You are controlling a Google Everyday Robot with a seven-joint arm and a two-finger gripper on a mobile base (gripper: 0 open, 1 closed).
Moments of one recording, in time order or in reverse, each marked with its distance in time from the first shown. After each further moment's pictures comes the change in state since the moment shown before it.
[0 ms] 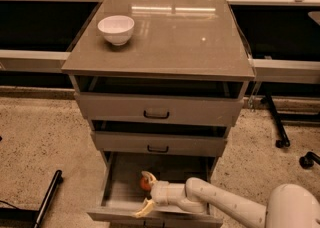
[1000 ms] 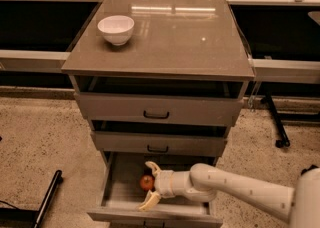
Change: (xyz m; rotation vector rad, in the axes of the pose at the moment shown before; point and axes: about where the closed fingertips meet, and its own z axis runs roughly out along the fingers) arm -0.078 0.011 -0.041 0.012 0.168 -0.077
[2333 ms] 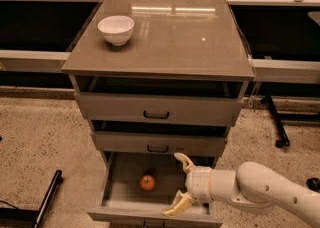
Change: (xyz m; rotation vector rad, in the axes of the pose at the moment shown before) arm -0.124 0.055 -0.166 0.125 0.059 -0.010
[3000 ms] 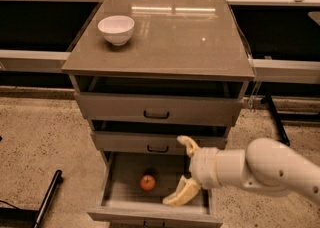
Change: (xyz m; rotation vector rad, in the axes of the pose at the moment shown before) arm -0.076 -0.006 -0.046 0.014 0.105 -0.049
